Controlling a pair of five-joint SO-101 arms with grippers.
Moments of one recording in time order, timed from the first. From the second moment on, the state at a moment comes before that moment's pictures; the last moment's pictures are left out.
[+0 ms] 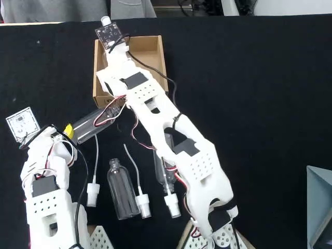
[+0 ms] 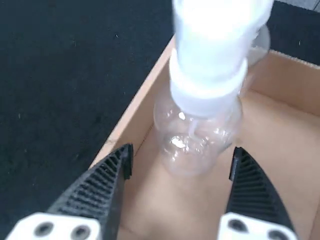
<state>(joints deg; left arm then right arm) -23.3 -70.7 84.6 30.6 8.3 -33.2 41.5 -27.6 37.8 -3.7</state>
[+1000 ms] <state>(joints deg) -23.3 -70.7 84.6 30.1 8.3 -33.1 32.7 -28.2 64.0 1.1</state>
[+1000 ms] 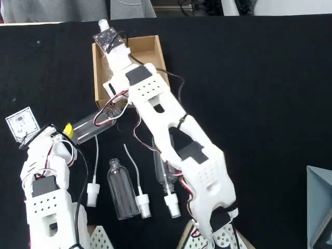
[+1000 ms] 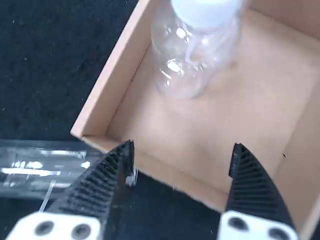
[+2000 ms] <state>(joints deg) -26.5 -70.7 84.6 30.1 8.3 -37.5 19.2 -28.2 81.2 -8.0</state>
